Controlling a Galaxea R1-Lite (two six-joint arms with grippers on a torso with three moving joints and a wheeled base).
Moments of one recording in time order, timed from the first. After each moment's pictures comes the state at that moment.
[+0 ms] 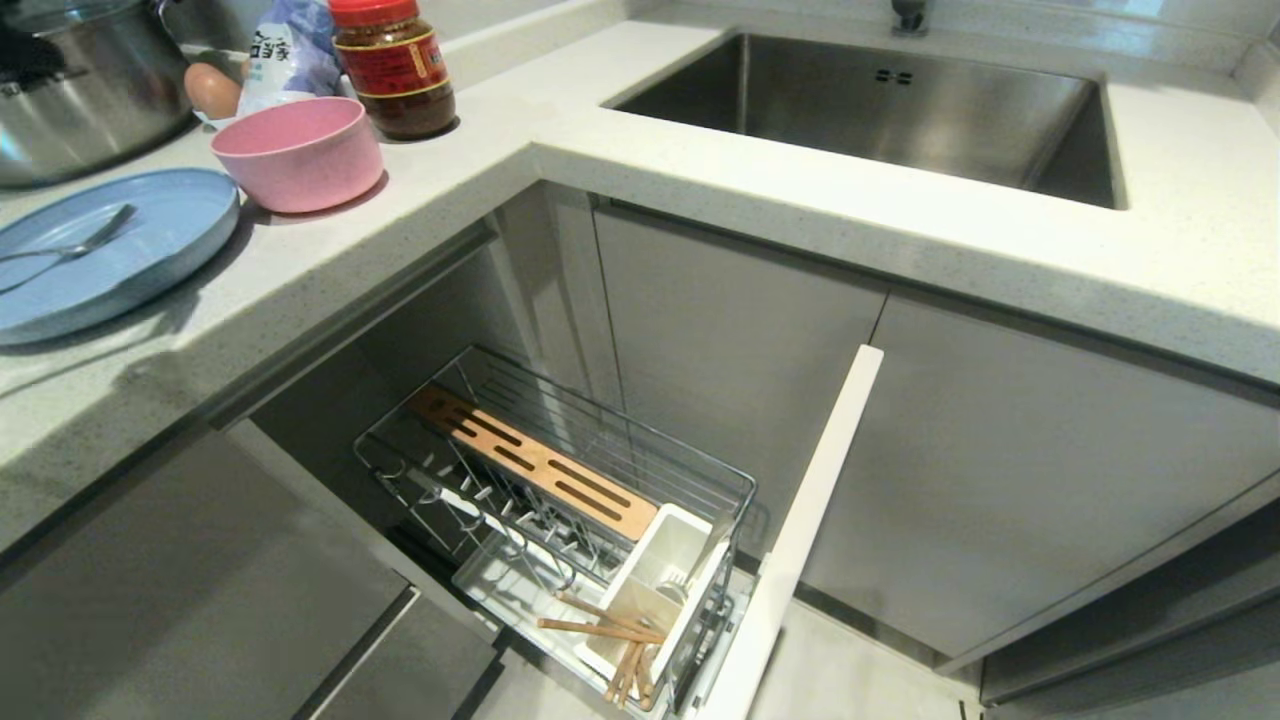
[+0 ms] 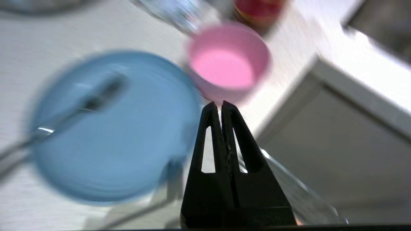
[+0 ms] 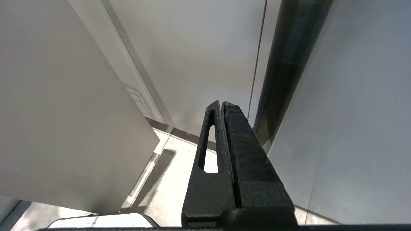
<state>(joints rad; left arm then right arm) -0.41 1.25 -1.68 0.49 0.57 -0.13 0.00 0.00 0.00 -0.01 -0.05 0.10</state>
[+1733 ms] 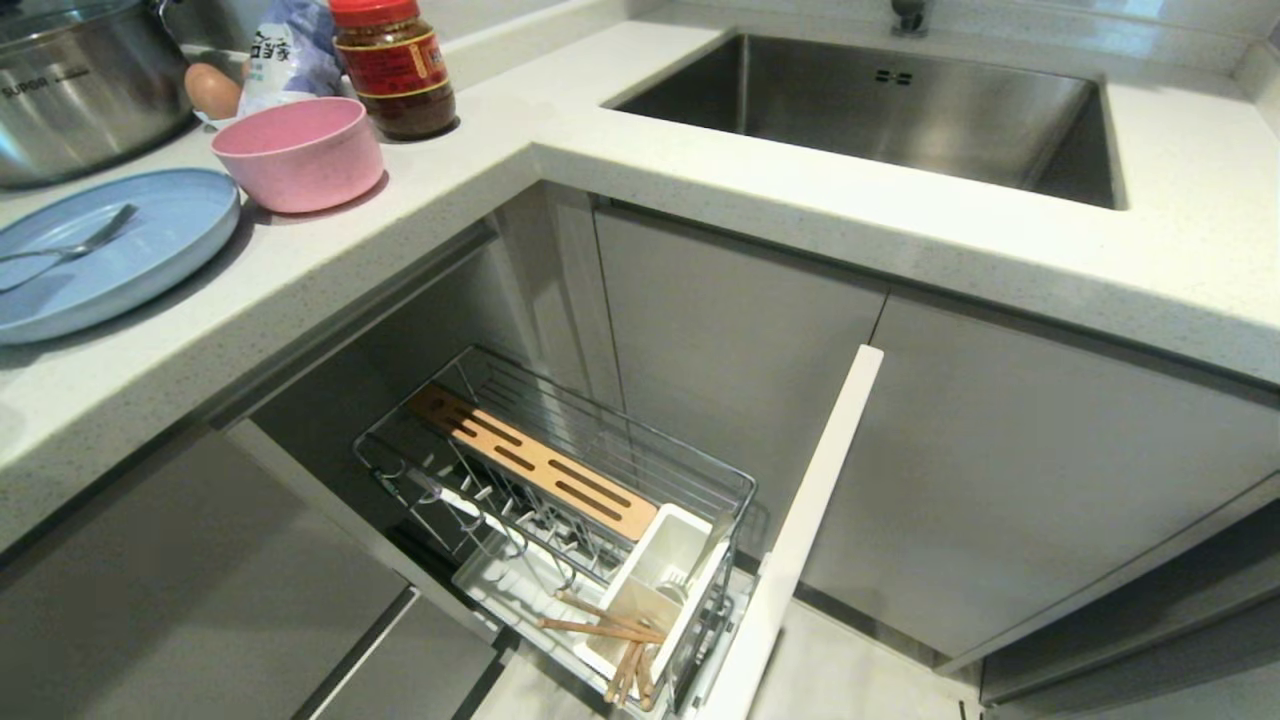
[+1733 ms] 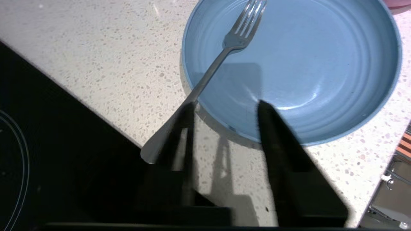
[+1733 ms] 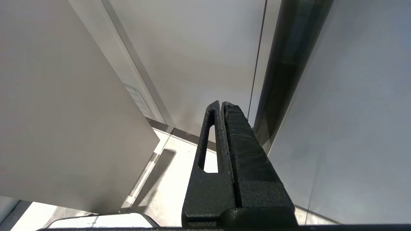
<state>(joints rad) 0.88 1.37 -1.71 0.75 -0.70 0.42 0.00 0.00 0.00 -0.01 -0.05 0.10</state>
